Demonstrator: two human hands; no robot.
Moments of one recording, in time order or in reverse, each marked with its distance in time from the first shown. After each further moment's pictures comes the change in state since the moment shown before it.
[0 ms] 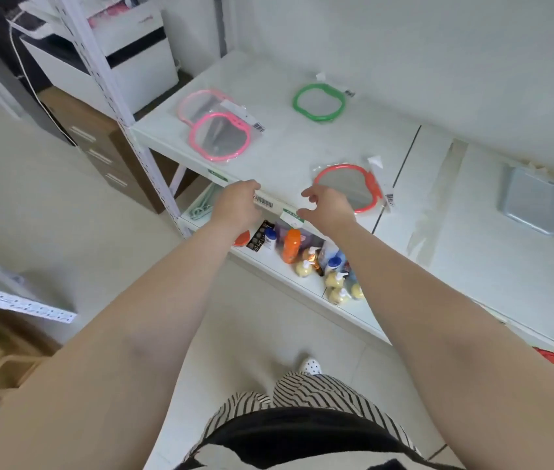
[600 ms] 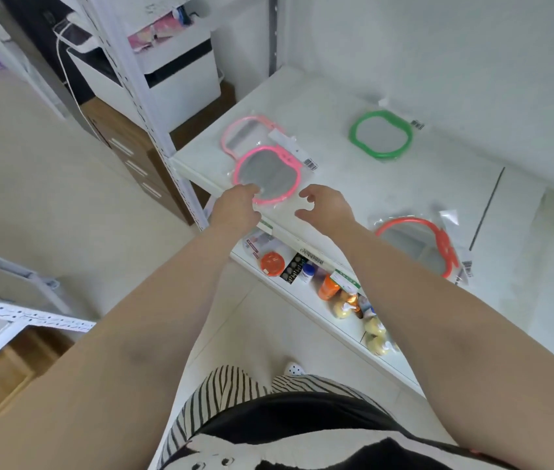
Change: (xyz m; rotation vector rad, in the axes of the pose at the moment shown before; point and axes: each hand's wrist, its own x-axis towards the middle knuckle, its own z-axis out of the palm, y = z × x) left_hand 0.130 -0.096 -0.049 0.015 0.017 -0.101; right_hand 0.165 -0.090 0.042 -0.022 -0.115 -0.080
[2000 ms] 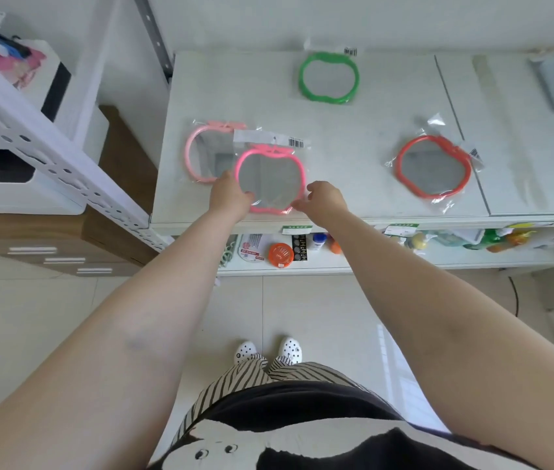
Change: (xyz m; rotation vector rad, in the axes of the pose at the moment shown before) left_hand 0.156 -0.073 -0.030 -0.122 -0.370 0.144; right_hand 0.048 -0.101 0.076 0.337 0.239 0.745
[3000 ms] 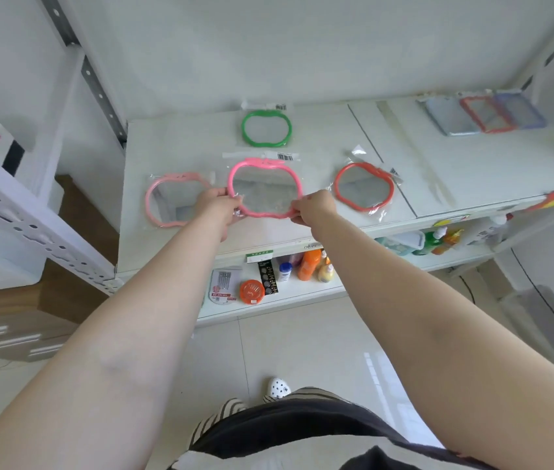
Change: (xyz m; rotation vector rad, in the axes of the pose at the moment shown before) left_hand -0.037 0.070 -0.006 -0.831 -0.183 -0.049; right_hand -0.035 0.012 -0.057 0.717 0.271 0.248
